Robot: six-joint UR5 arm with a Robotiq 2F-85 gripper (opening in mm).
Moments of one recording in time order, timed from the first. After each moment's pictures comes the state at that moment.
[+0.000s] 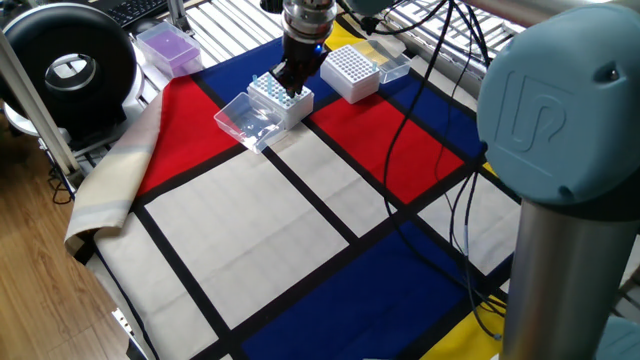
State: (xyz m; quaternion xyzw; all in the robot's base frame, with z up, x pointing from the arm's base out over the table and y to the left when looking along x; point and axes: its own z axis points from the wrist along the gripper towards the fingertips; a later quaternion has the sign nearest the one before) arm 0.696 -0.033 0.065 0.04 0.99 0.03 0.09
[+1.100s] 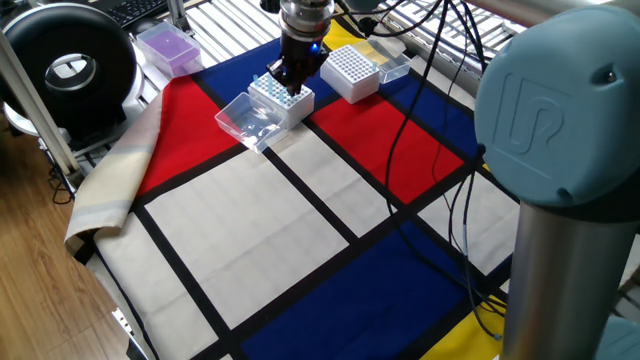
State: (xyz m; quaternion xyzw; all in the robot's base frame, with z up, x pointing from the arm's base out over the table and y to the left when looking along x) arm 0.698 -0.043 0.091 0.07 0.99 0.01 0.08
